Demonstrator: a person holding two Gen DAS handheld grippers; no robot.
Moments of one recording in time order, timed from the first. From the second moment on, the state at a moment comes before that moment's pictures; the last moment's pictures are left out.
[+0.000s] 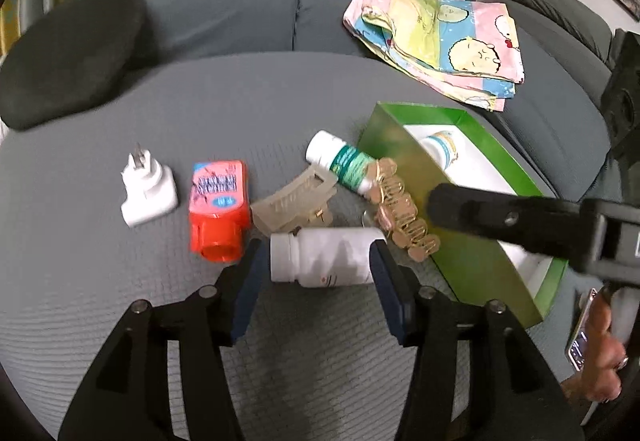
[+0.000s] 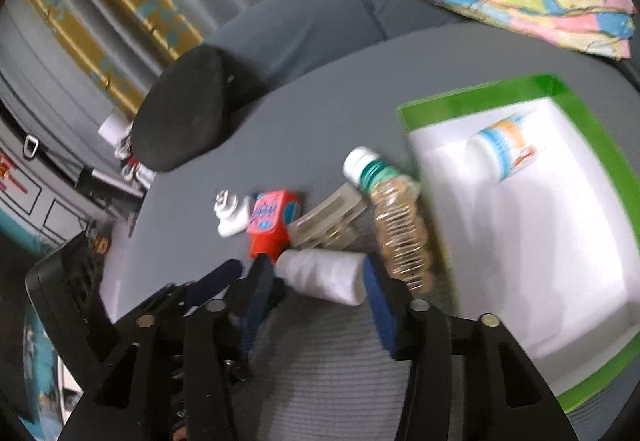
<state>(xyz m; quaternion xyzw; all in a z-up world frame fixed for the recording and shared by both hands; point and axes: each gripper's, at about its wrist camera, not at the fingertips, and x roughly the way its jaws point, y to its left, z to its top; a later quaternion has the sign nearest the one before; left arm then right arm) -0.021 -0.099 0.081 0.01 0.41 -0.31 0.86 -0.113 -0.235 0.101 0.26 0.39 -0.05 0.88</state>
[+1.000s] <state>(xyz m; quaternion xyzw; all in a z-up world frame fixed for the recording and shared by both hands) 0.001 -0.112 0.042 0.01 0.46 -0.31 0.83 -0.056 -0.227 0.036 0.26 0.47 -0.08 0.84</state>
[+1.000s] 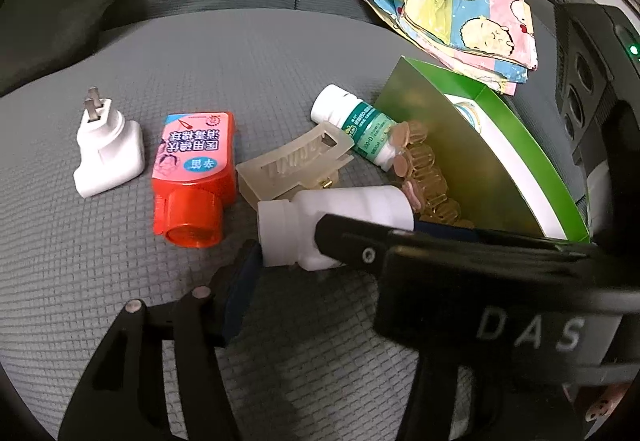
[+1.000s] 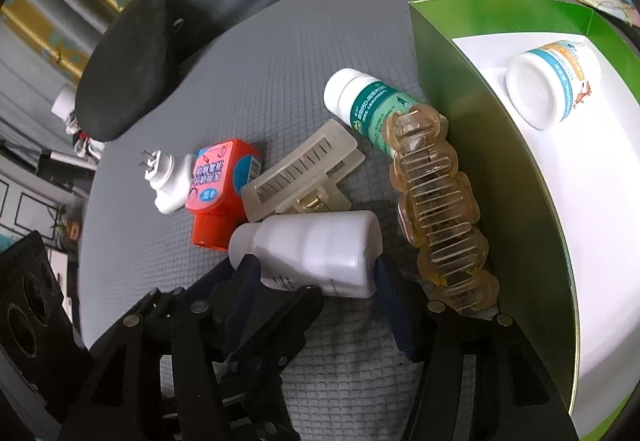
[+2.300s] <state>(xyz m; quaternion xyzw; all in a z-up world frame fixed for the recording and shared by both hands) -0.085 -0.245 0.135 0.08 0.33 -0.41 0.84 -0.199 -0.330 0.123 0.31 0.30 -0.16 0.89</state>
